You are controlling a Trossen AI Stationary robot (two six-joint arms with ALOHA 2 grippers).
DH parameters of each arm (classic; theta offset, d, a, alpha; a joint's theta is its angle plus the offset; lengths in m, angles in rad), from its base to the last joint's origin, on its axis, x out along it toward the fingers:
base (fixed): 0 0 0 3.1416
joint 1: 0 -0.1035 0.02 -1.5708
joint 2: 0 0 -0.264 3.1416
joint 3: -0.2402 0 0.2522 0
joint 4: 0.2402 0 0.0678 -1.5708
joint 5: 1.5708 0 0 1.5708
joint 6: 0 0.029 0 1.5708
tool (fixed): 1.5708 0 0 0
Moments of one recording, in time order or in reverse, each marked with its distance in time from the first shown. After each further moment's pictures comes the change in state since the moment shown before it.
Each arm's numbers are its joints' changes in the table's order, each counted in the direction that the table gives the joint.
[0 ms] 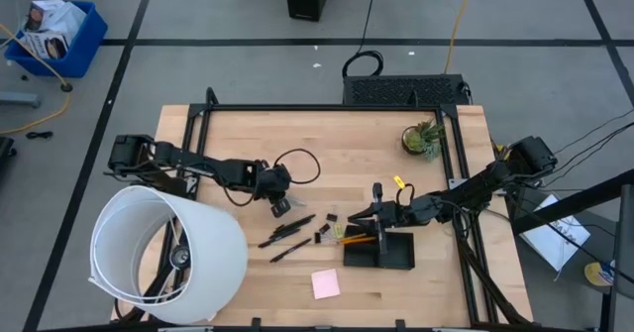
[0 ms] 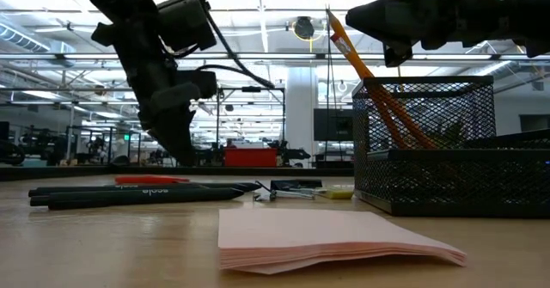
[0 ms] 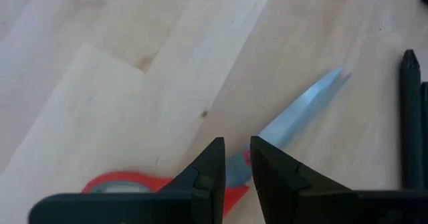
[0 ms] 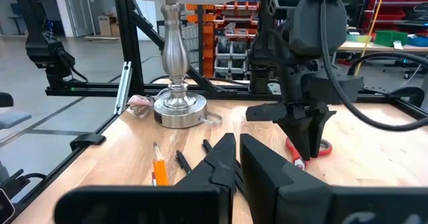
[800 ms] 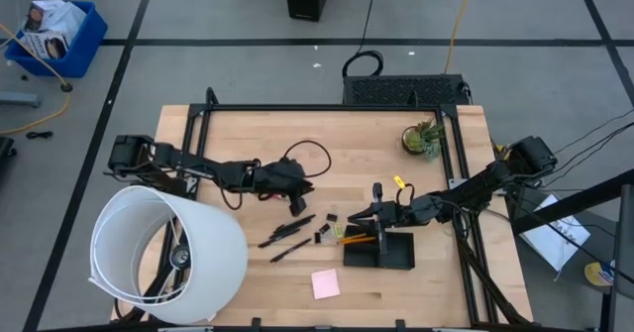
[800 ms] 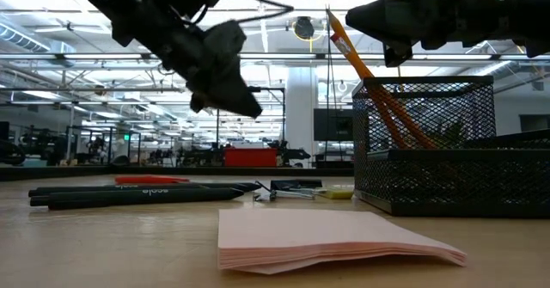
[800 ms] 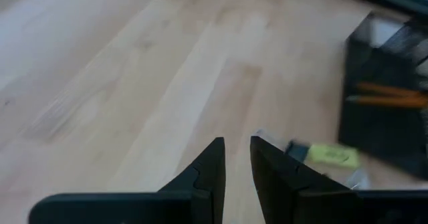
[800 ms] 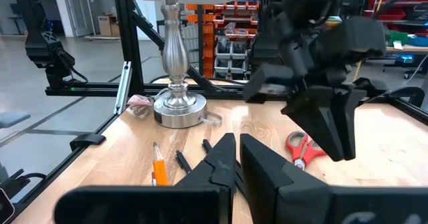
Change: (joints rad) left arm 0.033 0.000 0.000 -0.510 0.010 0.079; right arm 0.000 0.000 0.000 0.000 0.000 0.000
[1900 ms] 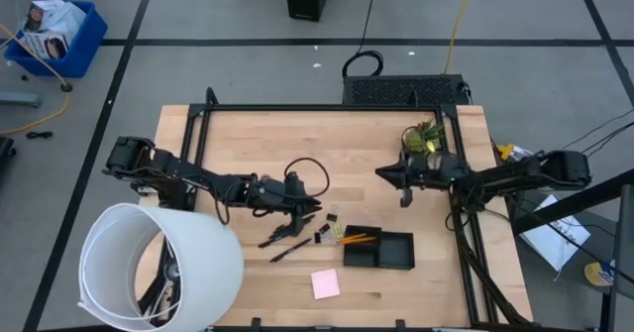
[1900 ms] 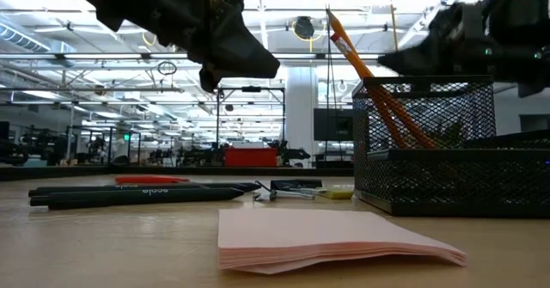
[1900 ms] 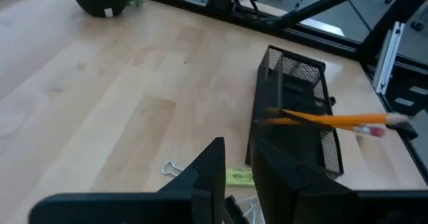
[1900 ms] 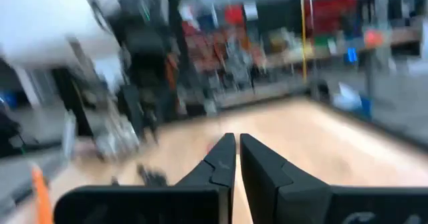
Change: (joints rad) left arm 0.152 0.000 -0.001 -0.171 0.000 0.001; right arm 0.548 0.395 0.356 -0.116 -0.383 0.154
